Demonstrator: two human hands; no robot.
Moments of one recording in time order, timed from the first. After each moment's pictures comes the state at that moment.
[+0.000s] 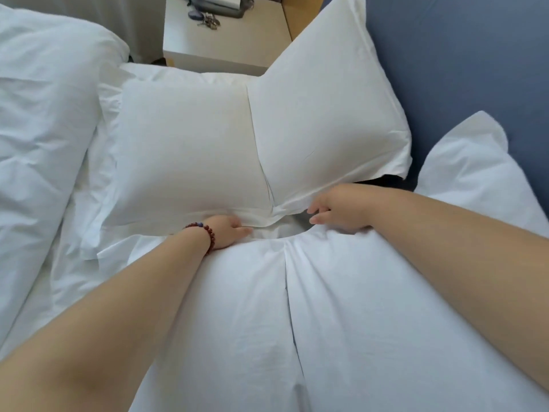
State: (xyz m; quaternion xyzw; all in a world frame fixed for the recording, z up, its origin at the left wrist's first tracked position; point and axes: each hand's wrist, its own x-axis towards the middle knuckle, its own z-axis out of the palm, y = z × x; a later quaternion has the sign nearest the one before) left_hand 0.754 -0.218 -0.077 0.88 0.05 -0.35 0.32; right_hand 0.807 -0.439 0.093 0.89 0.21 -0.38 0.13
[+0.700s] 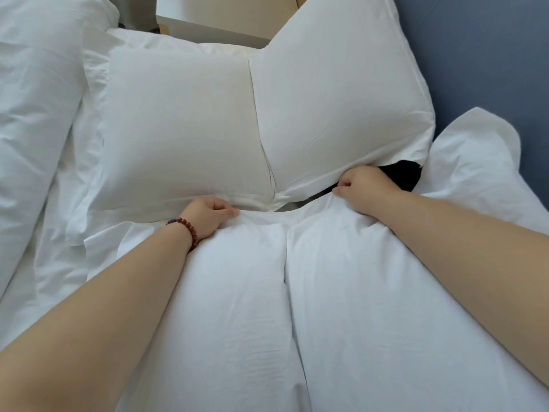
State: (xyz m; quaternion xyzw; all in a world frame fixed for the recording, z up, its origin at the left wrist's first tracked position) left_hand 0.737 -0.207 -0.091 0.76 0.21 -0.22 0.57; right_hand 0.831 -0.475 0.047 0.97 0.03 -0.22 -0.03
